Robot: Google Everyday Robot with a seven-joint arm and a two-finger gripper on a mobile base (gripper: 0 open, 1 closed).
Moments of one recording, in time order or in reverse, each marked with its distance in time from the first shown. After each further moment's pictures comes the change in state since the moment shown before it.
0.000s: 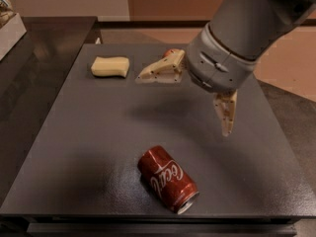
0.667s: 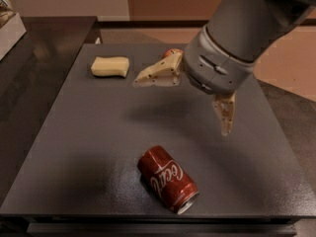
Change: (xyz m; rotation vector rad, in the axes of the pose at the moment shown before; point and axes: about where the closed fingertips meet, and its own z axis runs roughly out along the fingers) arm -0.004 -0.001 0.002 -0.002 -0.006 -0.063
